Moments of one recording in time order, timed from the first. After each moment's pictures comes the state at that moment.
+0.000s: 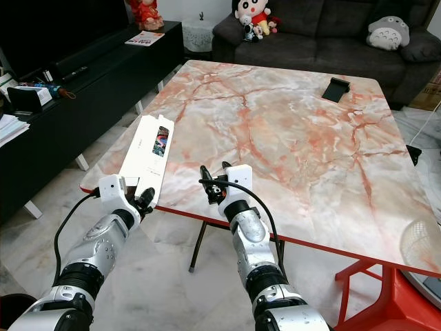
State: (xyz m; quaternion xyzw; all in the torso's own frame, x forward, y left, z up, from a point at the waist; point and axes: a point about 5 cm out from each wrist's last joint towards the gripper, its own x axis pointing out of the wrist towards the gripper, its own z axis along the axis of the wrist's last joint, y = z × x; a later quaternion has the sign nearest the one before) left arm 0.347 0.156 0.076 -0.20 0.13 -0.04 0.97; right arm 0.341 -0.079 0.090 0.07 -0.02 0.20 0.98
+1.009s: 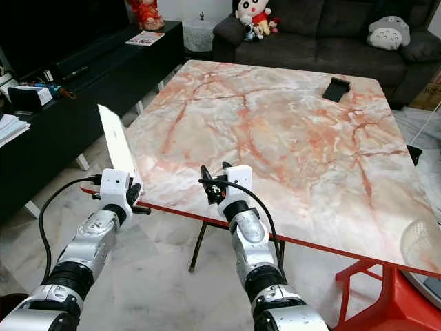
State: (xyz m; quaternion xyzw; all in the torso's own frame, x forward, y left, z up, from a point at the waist) left arm 0.346 0.168 0.083 0.07 0.09 -0.04 0.99; right arm 0.339 -0.077 0.087 0.07 -0.02 0.19 0.98
